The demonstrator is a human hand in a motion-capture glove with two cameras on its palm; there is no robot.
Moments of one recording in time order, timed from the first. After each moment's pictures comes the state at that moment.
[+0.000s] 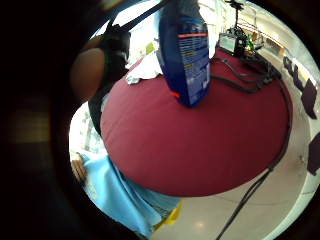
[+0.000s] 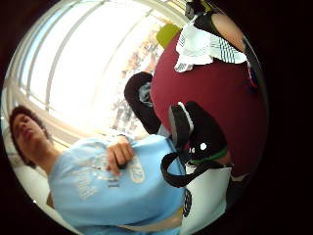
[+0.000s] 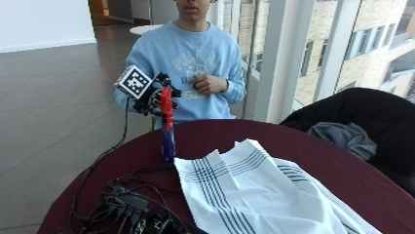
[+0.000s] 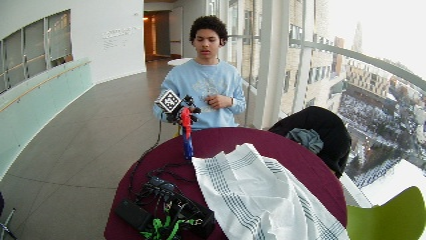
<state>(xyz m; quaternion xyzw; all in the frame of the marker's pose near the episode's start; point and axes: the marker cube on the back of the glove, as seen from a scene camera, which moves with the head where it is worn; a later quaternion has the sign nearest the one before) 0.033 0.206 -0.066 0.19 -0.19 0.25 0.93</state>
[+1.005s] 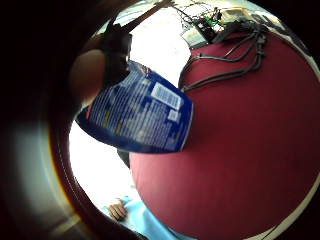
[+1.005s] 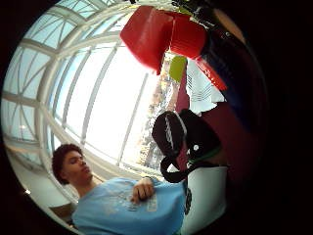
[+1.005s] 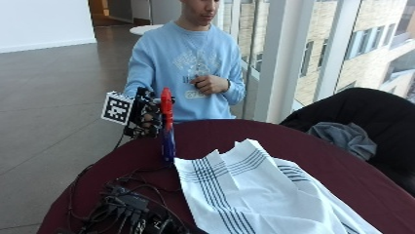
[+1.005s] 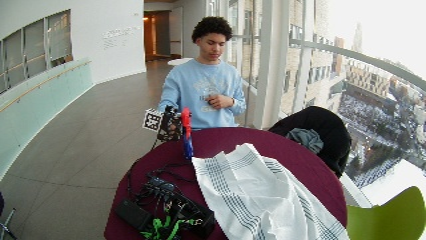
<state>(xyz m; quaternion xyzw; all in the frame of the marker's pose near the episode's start) 0.128 0.174 -0.053 0.32 -0.34 0.31 0.82</state>
